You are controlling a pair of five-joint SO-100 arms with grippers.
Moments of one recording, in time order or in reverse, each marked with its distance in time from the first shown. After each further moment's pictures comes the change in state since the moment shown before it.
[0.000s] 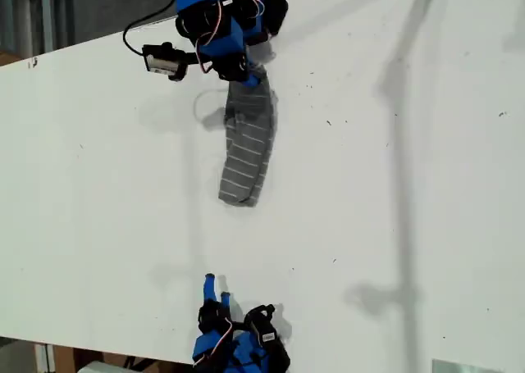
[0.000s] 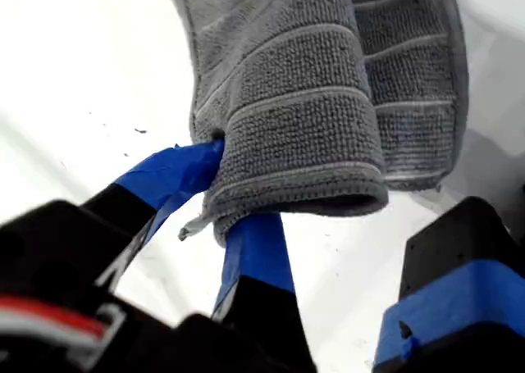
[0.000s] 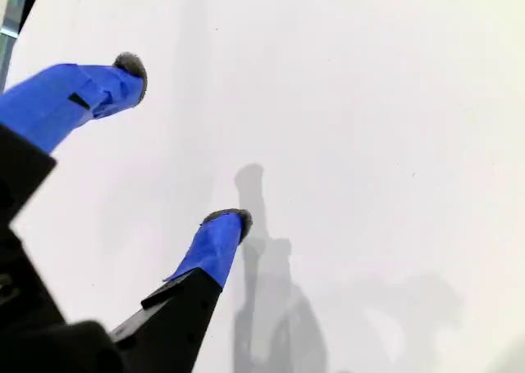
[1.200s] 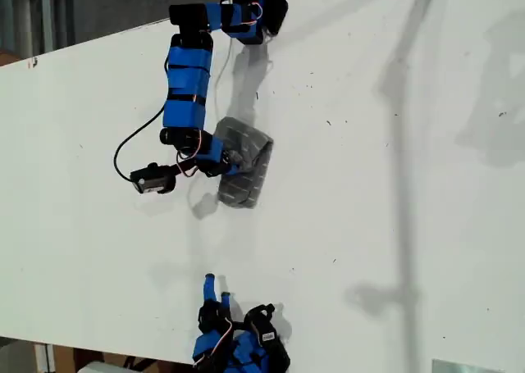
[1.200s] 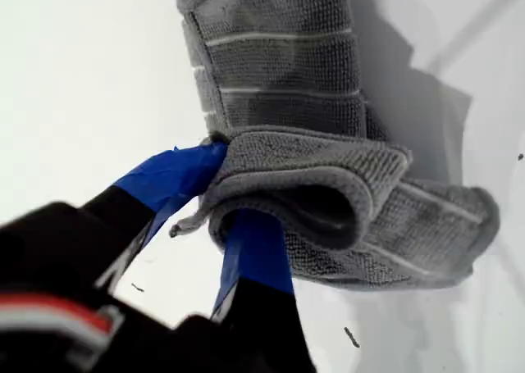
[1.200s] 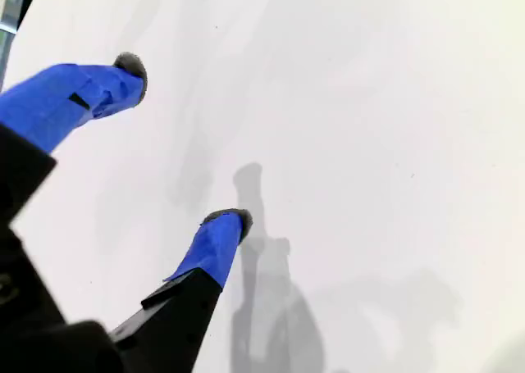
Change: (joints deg) arm 0 0.0 0.0 0.2 0.0 -0.4; arm 1 13.5 -76.1 -70.8 -7.1 -35.7
